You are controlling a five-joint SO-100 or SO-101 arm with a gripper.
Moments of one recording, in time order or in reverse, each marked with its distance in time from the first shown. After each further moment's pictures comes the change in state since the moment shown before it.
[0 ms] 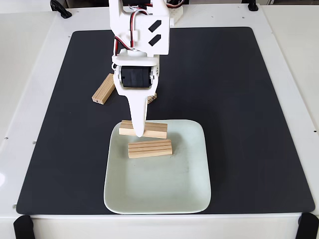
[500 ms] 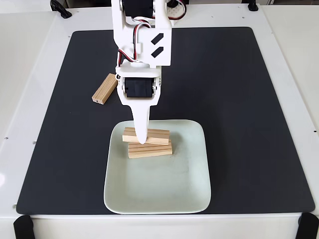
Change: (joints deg) arm -0.4 -4.9 -2.8 -1.9 0.0
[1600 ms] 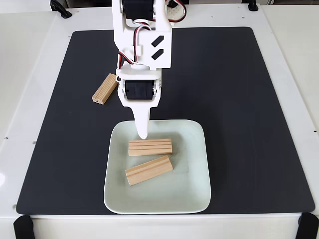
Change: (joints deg) arm -0.1 0.8 0.1 1.8 0.0
